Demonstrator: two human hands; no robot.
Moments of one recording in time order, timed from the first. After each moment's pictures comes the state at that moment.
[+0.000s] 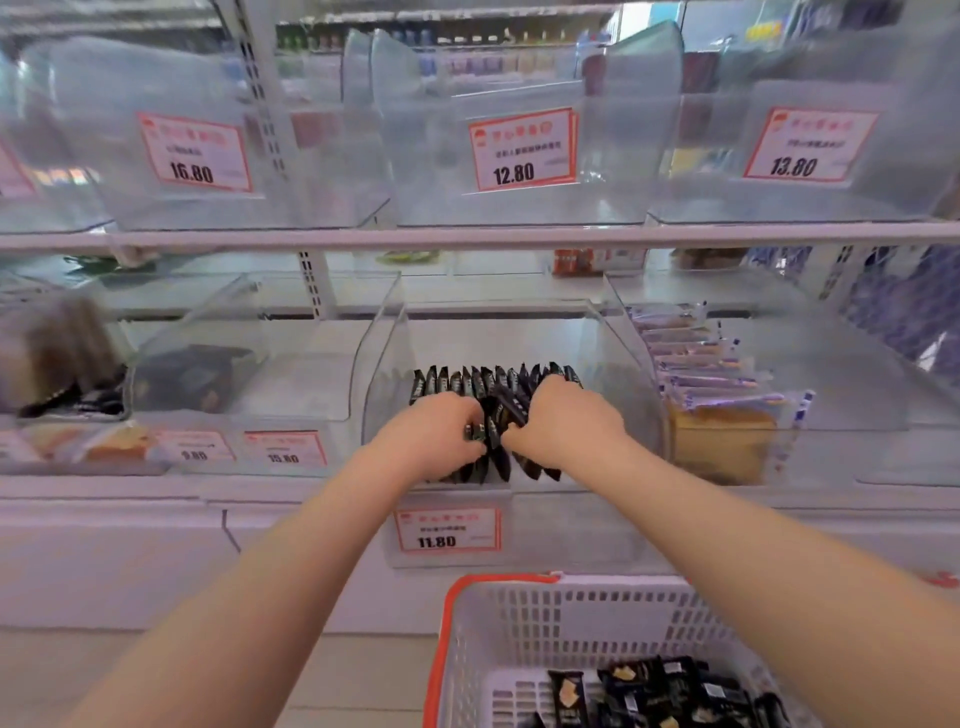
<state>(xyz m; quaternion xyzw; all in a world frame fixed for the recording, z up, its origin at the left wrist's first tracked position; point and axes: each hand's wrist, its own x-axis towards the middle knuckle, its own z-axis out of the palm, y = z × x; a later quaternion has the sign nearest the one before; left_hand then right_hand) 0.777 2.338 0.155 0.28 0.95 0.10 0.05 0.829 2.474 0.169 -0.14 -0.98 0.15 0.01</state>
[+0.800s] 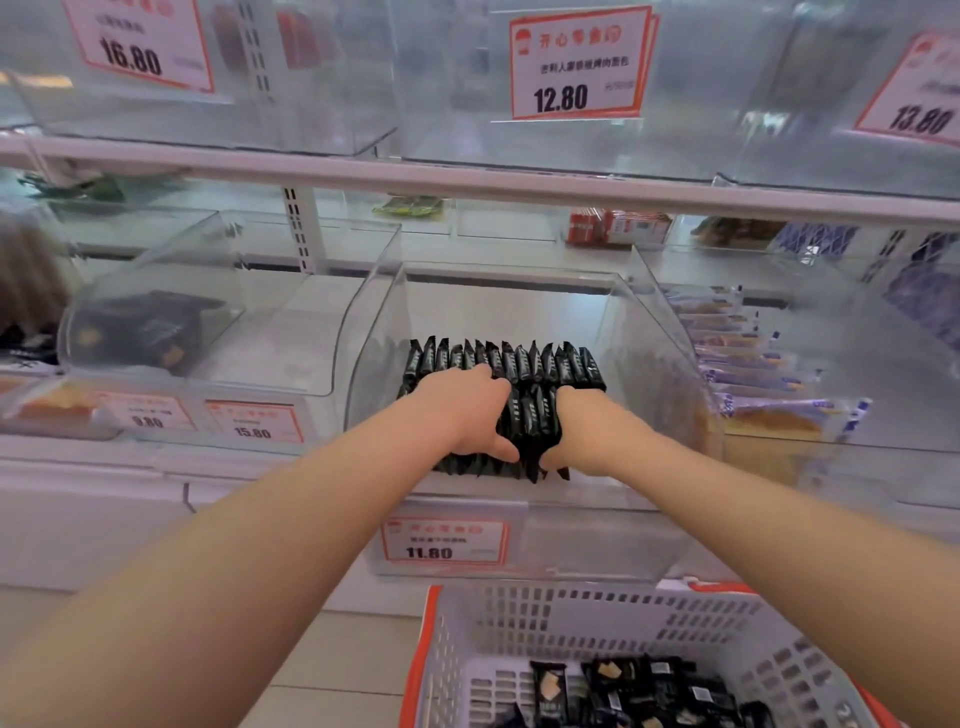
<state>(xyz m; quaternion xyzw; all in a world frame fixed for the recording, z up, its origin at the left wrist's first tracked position) 0.737 2.371 0.139 0.33 0.94 -0.08 0.09 0.792 2.505 0.130 -0.08 -0.98 0.11 -0.11</state>
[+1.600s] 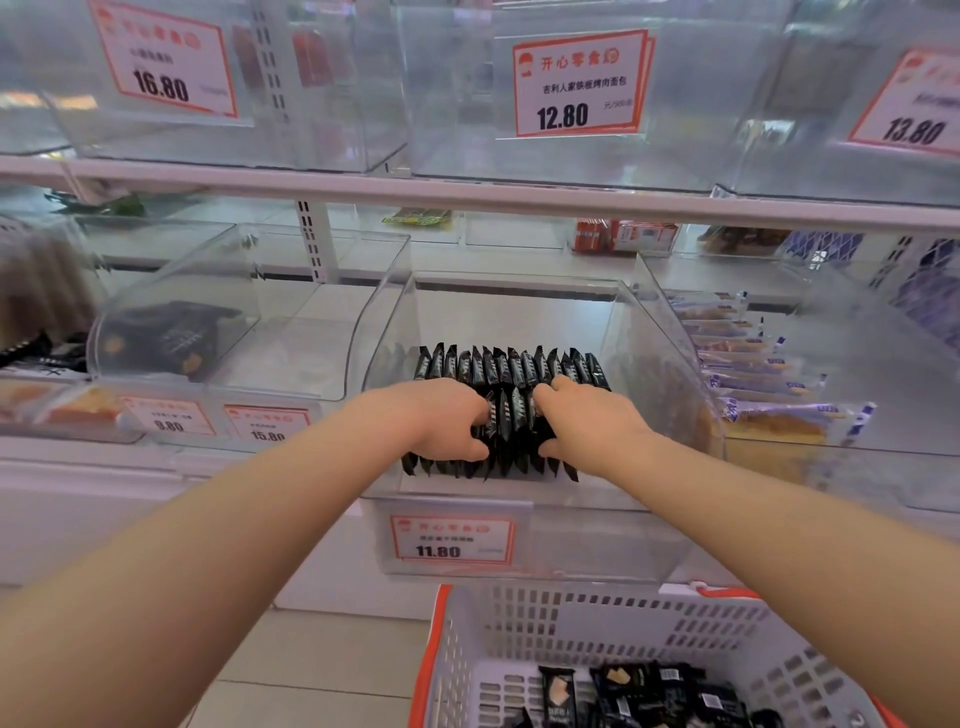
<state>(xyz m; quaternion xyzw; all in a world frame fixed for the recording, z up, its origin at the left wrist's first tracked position) 0.742 2.341 0.154 0.35 0.92 -0.08 0.16 0.787 2.501 0.130 0.04 -1.00 -0.06 -0.04</state>
